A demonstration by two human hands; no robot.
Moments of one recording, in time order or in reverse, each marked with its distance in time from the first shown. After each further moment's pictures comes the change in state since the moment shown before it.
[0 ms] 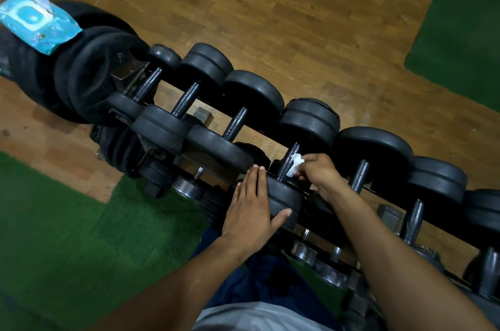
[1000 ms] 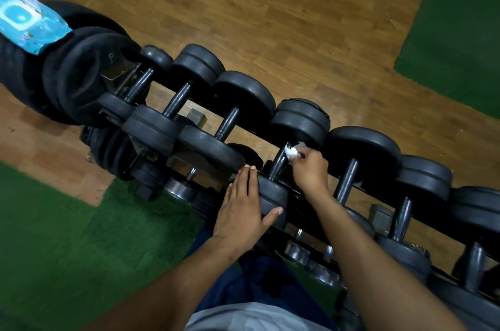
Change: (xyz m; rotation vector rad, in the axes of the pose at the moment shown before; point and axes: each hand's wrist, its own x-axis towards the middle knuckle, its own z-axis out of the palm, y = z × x) left_hand -0.001 0.002 0.001 -0.013 0.020 -0.014; right_hand -0.022 -0.003 0.004 -0.296 0.286 -0.319
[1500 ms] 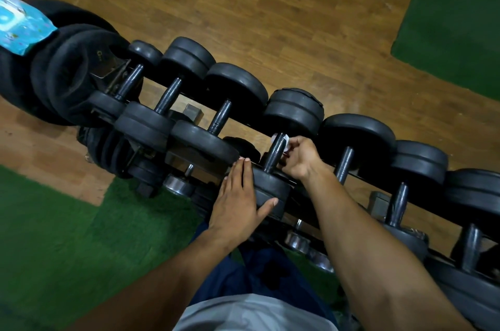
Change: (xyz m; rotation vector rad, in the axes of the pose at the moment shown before) left_hand 0.001 -0.001 0.001 0.022 -0.003 0.004; right_hand 0.021 -0.013 -0.002 1.031 -0.373 0.759
